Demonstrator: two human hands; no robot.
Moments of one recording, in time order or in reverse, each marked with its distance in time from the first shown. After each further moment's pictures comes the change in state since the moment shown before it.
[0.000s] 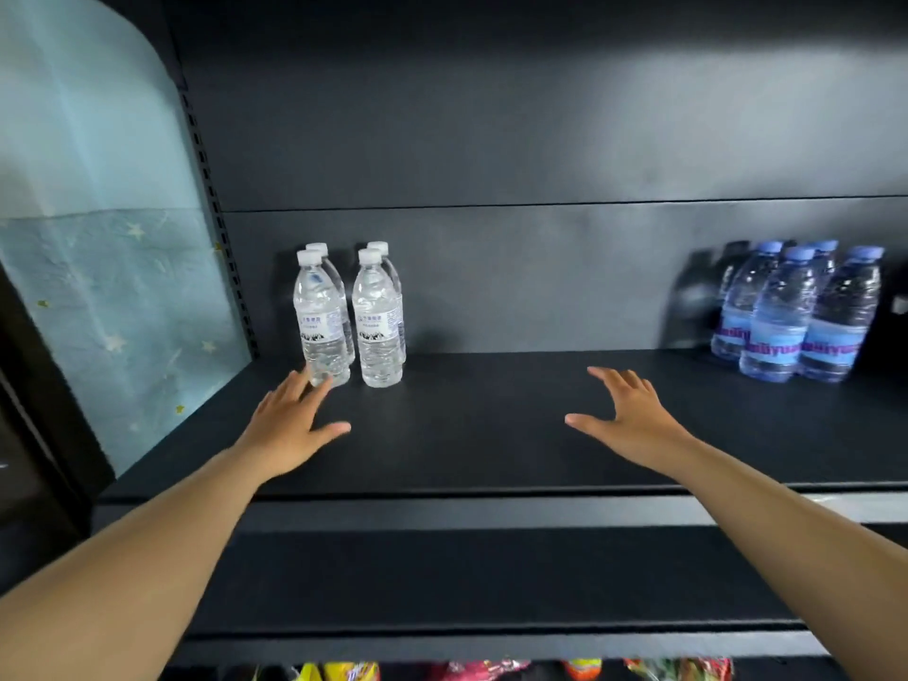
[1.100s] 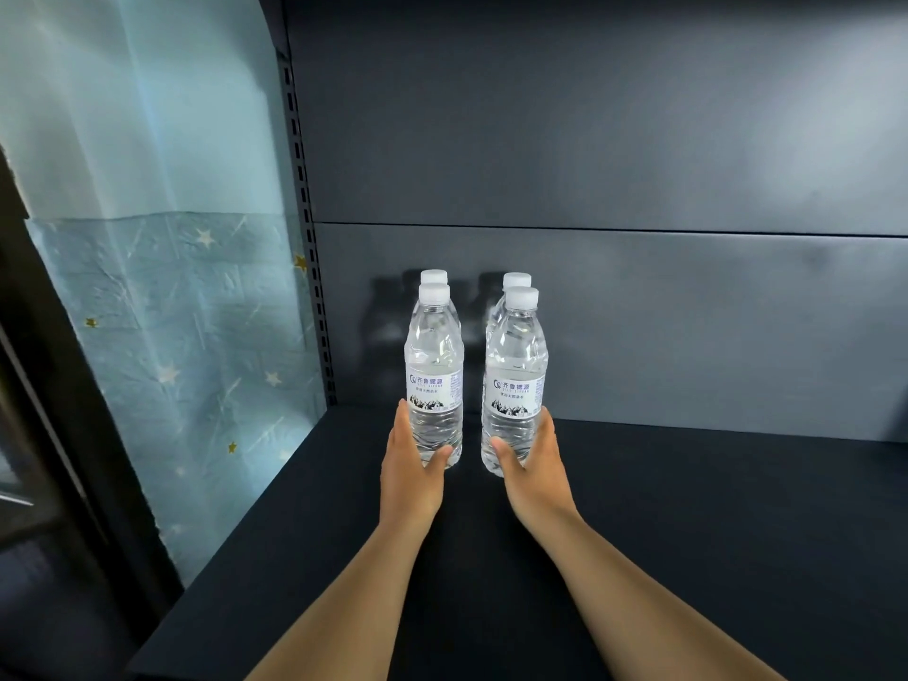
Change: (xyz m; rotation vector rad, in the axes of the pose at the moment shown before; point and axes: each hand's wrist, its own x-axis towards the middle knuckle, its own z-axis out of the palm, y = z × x) left_hand 0.126 -0.045 0.069 -0.923 0.321 -0.236; right_hand 0.160 -0.182 0.229 0.526 0.084 -0.047
